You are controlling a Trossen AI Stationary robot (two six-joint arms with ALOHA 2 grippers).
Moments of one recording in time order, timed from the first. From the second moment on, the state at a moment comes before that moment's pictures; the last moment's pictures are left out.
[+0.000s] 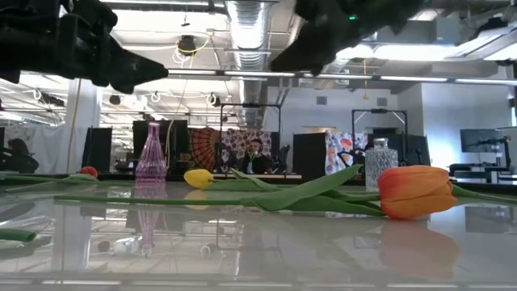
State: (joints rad) left arm -0.09 0.73 0.09 0.64 -0.26 0.11; right arm -0.07 1.48 0.99 0.03 -0.02 -0.05
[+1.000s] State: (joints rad) left arm -0.09 0.74 0.09 0.58 -0.35 0.08; right arm -0.42 2.05 1.47 -0.49 0.00 -0.08
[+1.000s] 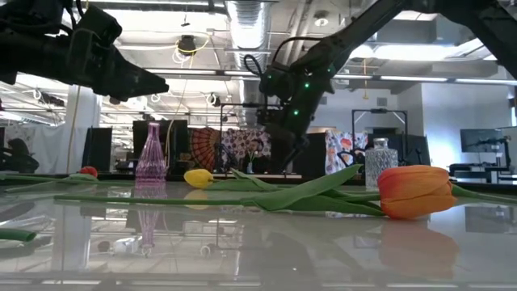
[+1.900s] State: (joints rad) left arm -0.09 0.74 0.09 0.57 -0.35 0.07; right arm -0.41 2.09 1.47 -0.61 -0.02 -0.10
